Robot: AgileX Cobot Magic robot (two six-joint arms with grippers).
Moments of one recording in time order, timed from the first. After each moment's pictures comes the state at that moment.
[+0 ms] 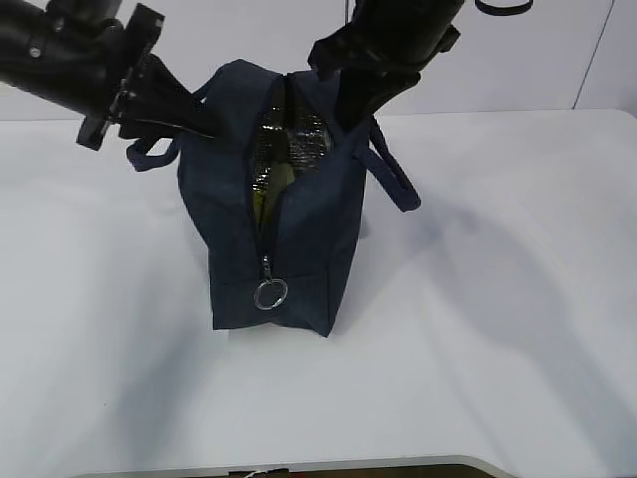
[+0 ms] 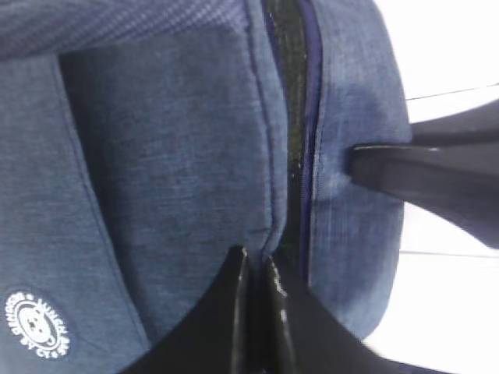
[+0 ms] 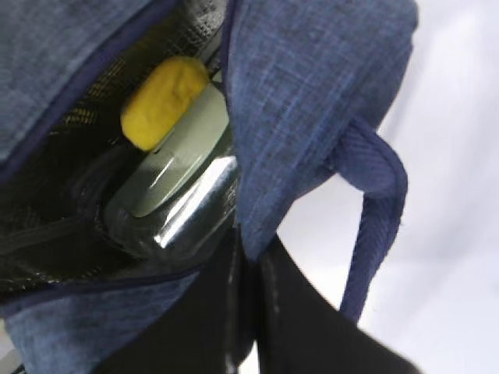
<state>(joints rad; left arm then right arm) -0.14 1.79 -1.37 -1.09 1.07 0.45 0.44 2.00 -2.03 0.21 1.26 -0.27</state>
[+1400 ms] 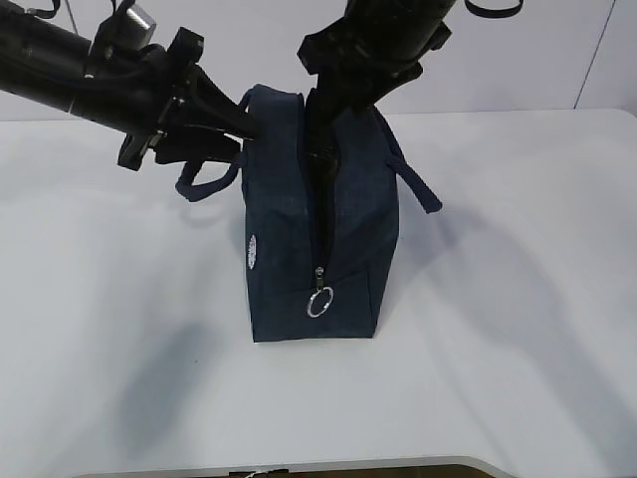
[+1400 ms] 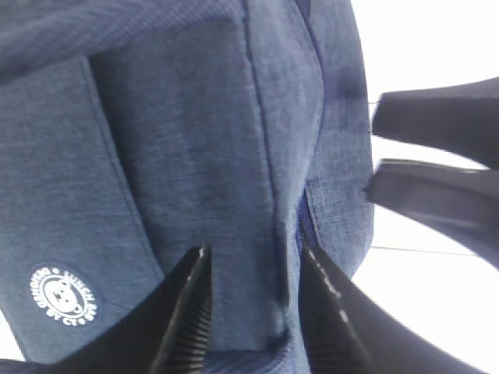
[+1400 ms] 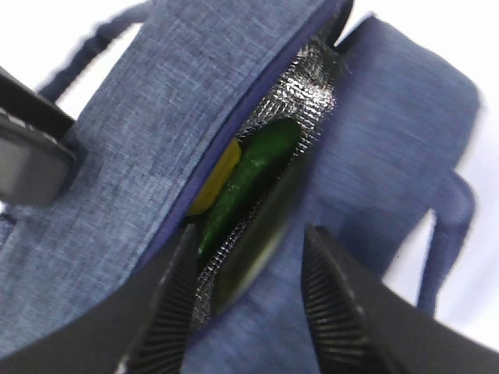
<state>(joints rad) -0.19 1.88 -1.37 -1.20 0.97 0.45 0.44 2.01 -2.02 0.21 1.19 -0.25</state>
